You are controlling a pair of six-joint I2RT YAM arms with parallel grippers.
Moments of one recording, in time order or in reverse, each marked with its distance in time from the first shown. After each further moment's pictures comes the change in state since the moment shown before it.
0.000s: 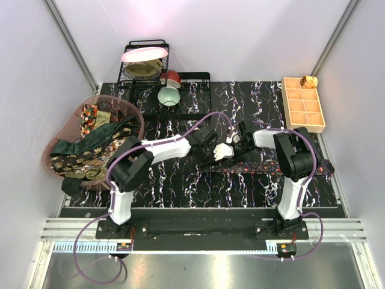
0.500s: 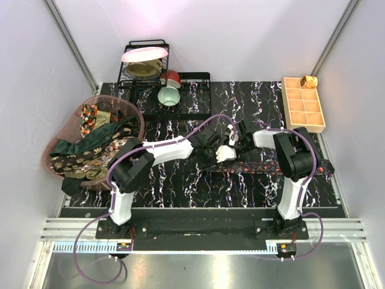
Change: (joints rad) left arm -0.033 0.001 0.015 -0.018 -0.049 0.005; right arm 0.002 0.000 -0.008 0.057 -0.084 0.025
